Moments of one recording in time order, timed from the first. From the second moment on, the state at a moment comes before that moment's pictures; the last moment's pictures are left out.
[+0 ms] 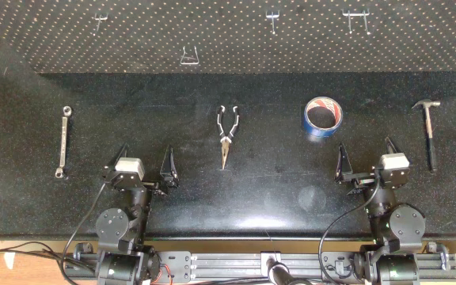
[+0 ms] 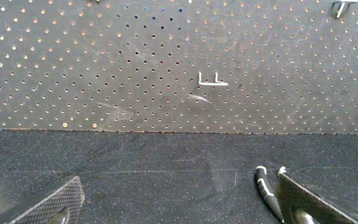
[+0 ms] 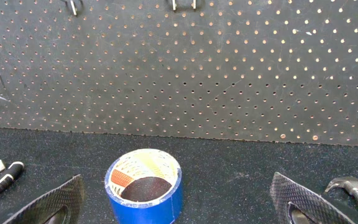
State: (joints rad) left arm -0.09 0.01 0.01 -0.07 0.00 -0.09; right arm 0.01 0.01 0.01 -0.06 -0.11 0.03
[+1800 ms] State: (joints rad) left arm 0.82 1.67 1.10 -0.70 0.09 0.58; right arm 0.01 0.01 0.01 -0.06 -0.11 0.03
